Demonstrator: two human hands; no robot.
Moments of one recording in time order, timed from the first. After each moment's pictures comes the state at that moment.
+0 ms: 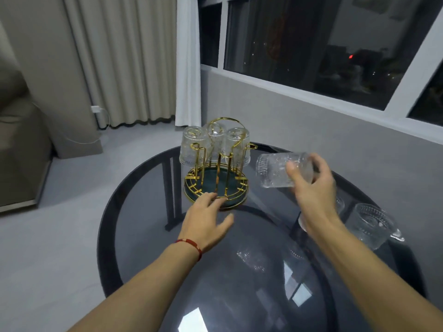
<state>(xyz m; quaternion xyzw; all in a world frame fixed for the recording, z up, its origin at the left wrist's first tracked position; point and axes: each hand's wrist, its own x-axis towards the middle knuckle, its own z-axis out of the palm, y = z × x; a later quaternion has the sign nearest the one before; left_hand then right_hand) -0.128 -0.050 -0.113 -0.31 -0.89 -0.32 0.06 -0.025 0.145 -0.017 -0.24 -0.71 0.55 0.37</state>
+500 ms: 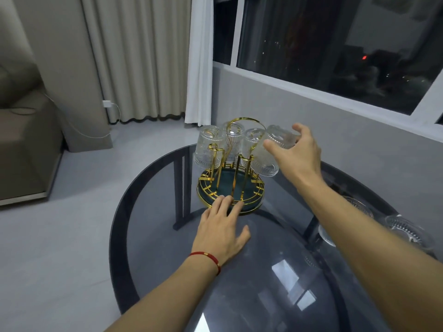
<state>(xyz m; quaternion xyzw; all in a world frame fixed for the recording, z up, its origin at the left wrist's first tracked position) -0.134 -0.045 -0.139 -0.32 -0.91 -0.23 0.11 -0.126 0.130 0.018 -0.21 -0.83 0.37 0.35</state>
